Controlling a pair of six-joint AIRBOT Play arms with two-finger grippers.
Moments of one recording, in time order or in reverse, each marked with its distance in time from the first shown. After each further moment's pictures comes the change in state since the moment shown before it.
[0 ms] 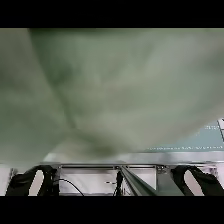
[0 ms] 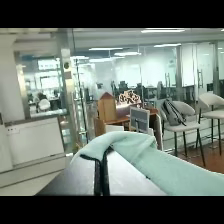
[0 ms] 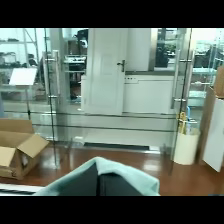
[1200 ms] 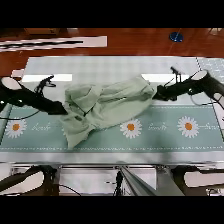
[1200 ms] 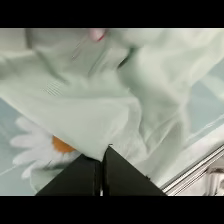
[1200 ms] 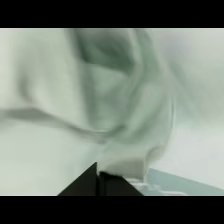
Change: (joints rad) left arm -0.142 -0.743 -0.808 0.312 -0.424 0.089; right arm 0.150 -0.818 -0.821 0.266 0.026 -0.200
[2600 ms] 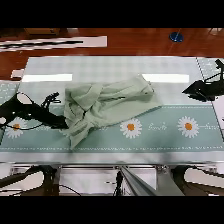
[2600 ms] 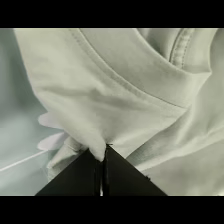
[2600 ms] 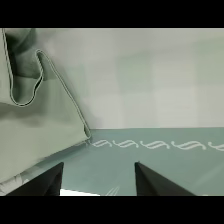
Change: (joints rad) left arm 0.005 -0.067 -0.233 0.108 0.132 0.007; right arm -0.372 0.149 0.018 -0.100 0.163 -0.058
